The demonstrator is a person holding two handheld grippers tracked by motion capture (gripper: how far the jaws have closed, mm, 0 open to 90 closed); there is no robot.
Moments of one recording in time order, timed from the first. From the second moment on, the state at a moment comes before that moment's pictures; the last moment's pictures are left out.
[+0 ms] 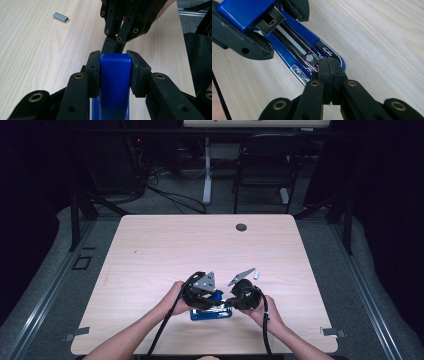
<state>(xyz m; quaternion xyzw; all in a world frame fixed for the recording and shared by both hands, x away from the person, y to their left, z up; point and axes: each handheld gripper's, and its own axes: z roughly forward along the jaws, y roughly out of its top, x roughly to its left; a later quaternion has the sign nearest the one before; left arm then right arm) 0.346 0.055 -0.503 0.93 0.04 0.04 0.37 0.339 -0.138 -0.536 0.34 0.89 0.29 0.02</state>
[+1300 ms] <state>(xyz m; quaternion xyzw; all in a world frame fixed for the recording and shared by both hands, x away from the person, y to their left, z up) 0.340 0.111 -0.481 0.92 0.07 0.03 0.37 0.337 -0.136 -0.535 0.33 0.90 0.28 0.04</state>
